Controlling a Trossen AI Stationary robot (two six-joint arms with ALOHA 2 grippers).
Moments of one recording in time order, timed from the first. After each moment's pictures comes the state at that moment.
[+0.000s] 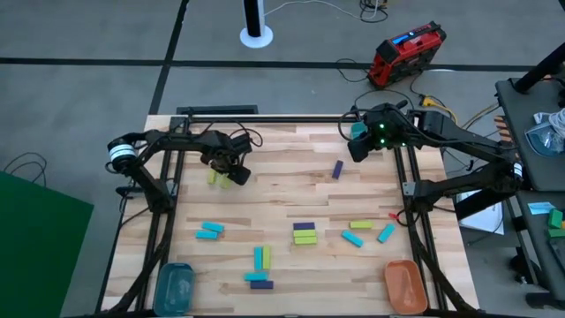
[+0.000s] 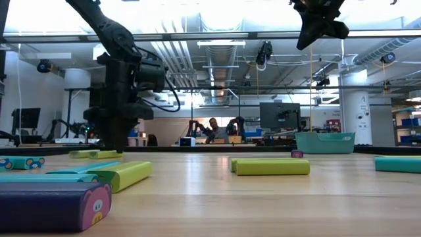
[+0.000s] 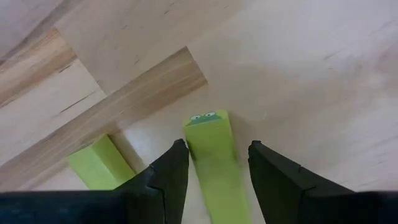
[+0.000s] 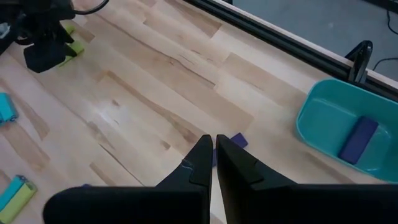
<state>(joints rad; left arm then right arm) 0.48 1.63 0.90 -0.79 -0.04 -0.56 -0.35 1.16 1.30 -1.06 0.16 0.56</state>
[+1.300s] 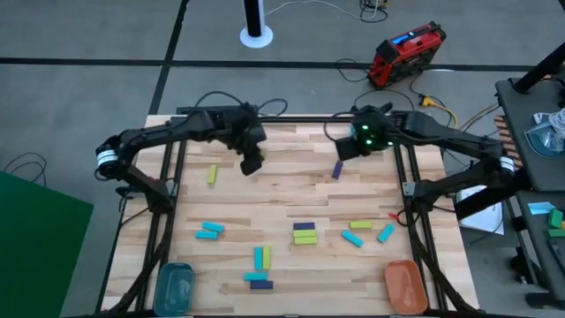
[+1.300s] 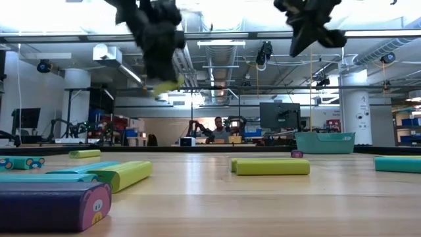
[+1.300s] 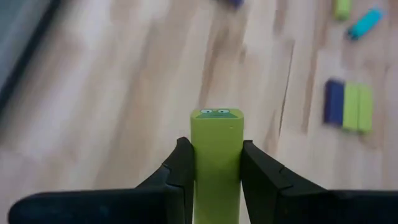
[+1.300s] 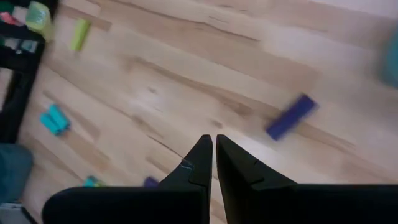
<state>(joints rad) 0.41 1.52 1.31 -0.76 0.18 0.07 -0.35 1.28 1.30 -1.01 -0.02 0.85</state>
